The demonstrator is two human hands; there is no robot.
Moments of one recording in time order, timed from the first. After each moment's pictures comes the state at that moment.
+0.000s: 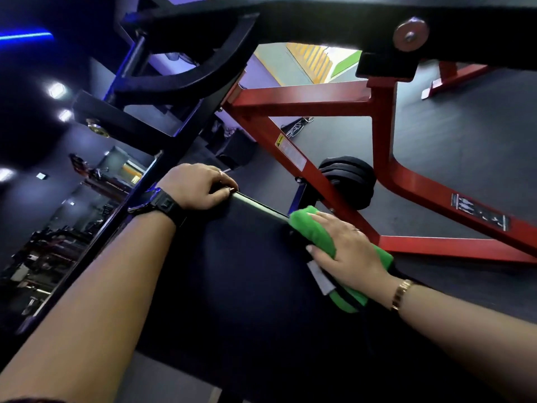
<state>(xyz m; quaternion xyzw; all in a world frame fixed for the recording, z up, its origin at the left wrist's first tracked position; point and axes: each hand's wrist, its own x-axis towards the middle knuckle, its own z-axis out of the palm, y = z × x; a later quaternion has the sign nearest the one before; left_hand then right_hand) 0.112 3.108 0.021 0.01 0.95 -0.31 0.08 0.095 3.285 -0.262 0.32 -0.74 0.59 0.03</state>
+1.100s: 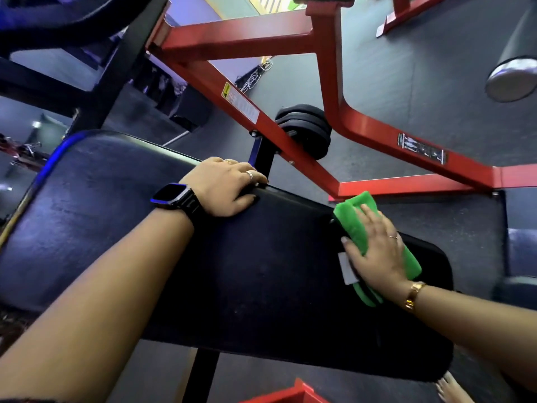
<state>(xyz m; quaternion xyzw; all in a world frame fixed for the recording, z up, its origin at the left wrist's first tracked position) 0.110 3.179 -0.107 0.18 0.90 -0.34 0.19 0.155 3.359 -0.394 0.07 -0.85 0.53 -0.03</state>
